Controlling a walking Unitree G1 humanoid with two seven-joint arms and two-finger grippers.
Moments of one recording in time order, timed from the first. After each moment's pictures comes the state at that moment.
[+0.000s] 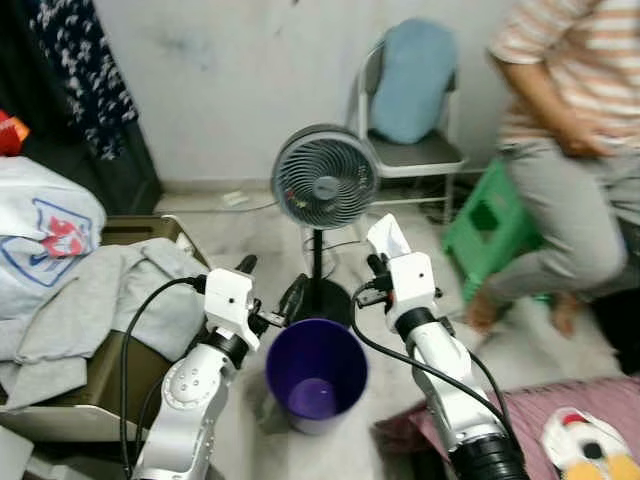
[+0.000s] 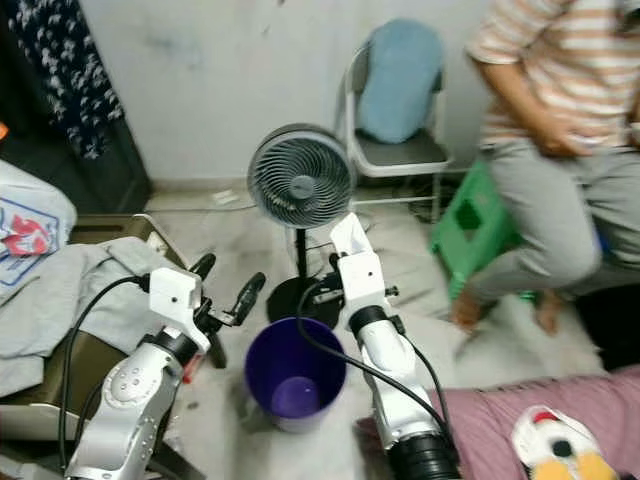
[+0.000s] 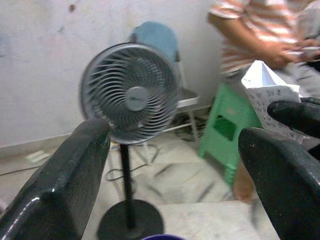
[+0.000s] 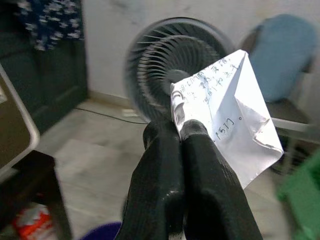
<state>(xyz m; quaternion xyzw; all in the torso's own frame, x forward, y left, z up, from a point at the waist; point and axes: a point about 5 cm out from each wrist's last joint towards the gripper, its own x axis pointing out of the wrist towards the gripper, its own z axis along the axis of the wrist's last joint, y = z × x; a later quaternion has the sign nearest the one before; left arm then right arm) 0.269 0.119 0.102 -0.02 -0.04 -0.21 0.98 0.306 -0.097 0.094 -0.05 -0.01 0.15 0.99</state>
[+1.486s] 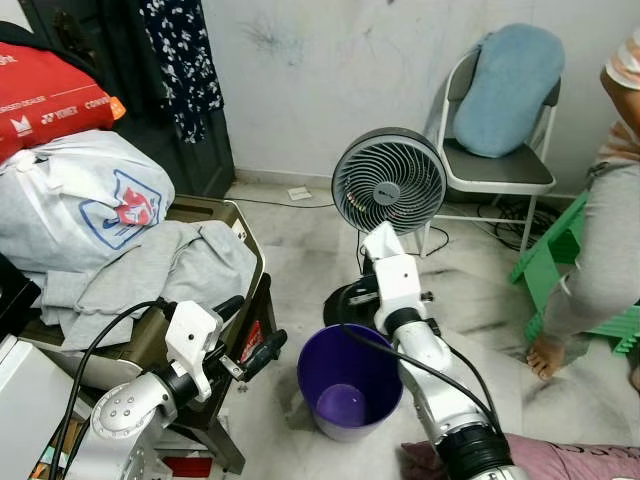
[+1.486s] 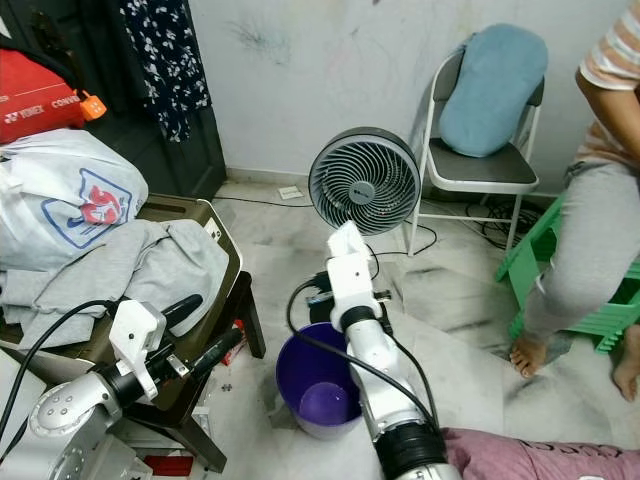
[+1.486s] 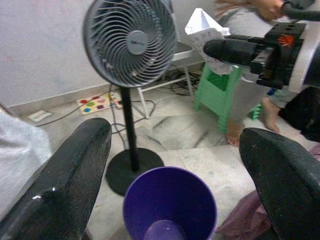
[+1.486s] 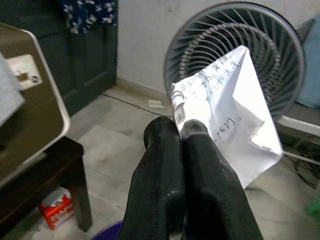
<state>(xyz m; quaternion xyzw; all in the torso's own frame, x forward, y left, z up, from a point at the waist) 0.233 0.164 0.093 0.01 0.05 -0.35 0.94 0.315 -0.097 0.081 -0.08 0.03 0.09 0.99</state>
